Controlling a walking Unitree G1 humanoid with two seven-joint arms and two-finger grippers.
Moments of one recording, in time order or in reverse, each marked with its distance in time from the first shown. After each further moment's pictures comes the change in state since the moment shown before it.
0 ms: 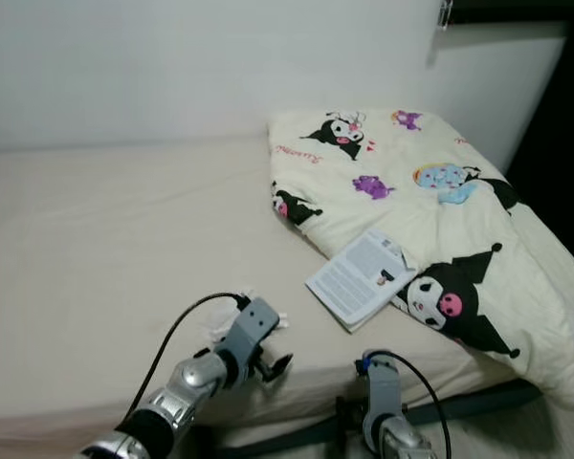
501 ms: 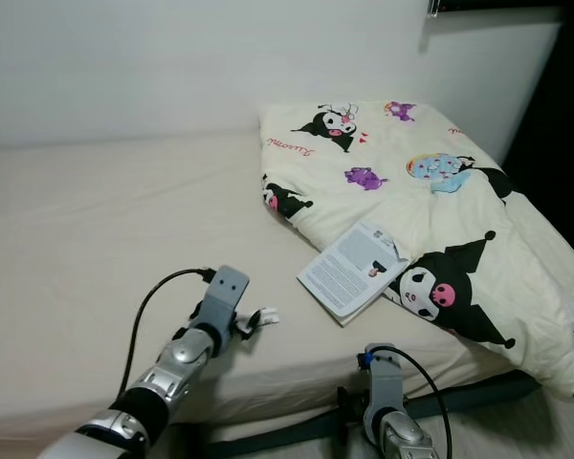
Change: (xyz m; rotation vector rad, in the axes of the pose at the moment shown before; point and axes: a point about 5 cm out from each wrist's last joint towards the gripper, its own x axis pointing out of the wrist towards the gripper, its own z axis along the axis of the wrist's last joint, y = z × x) left arm -0.011 0.056 -0.001 0.039 0.070 0.340; right arm 0.000 0.000 0.007 -0.006 -0.042 -0.004
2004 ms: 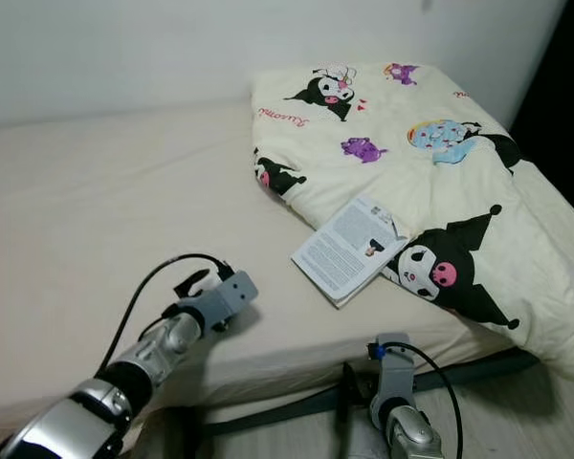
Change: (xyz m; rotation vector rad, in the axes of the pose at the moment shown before) left arm 0.008 0.032 0.018 0.552 0.009 0.118; right arm -0.011 -0.001 0.009 -0.001 -0.172 -0.010
